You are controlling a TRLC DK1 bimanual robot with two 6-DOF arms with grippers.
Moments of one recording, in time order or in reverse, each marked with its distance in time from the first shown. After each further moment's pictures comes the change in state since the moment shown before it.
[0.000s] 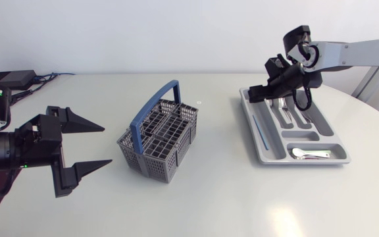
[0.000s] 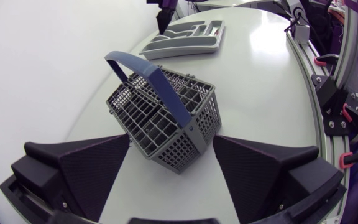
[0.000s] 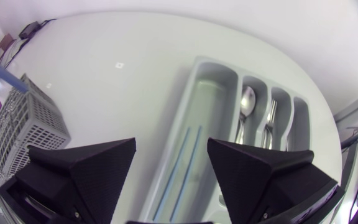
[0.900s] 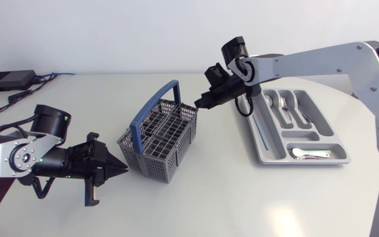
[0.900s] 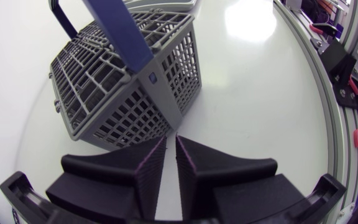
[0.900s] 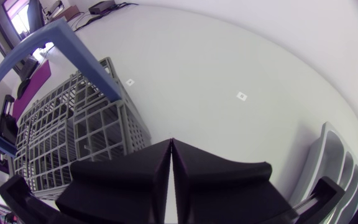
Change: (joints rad) left arm -0.108 0.393 -0.063 0.216 -0.106 0.053; right arm 0.271 0.185 0.112 0.123 -0.220 -0.014
